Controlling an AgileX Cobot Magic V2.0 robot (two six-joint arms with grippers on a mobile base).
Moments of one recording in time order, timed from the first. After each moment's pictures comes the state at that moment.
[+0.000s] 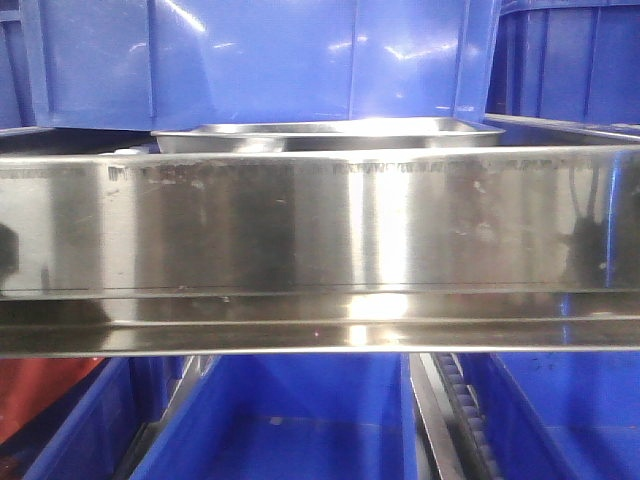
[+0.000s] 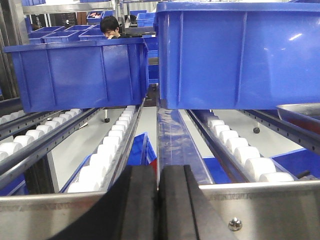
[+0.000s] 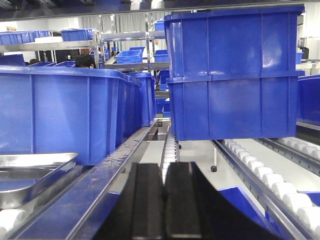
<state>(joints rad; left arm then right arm) -0.03 0.00 0.00 0.03 0.05 0.05 -0.02 0.00 0.00 0.10 -0.07 -0.03</state>
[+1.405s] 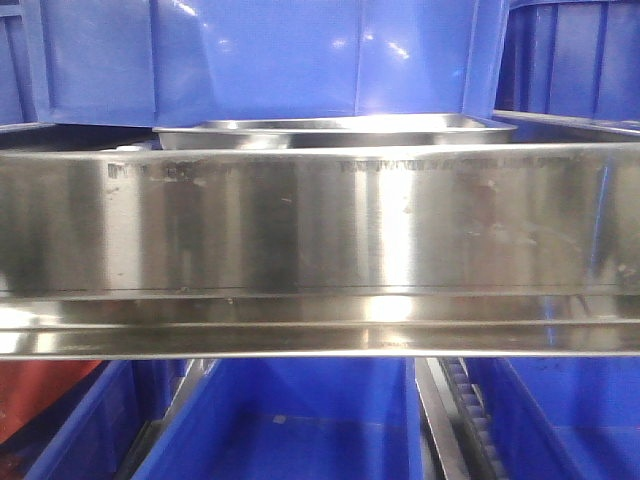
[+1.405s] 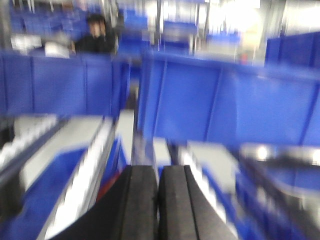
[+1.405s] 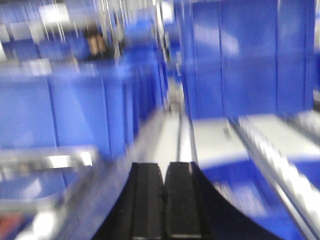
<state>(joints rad) -0.03 0.10 -0.38 -0.10 0.42 0.04 -0.02 0.11 -0.34 0.16 0.34 -0.03</state>
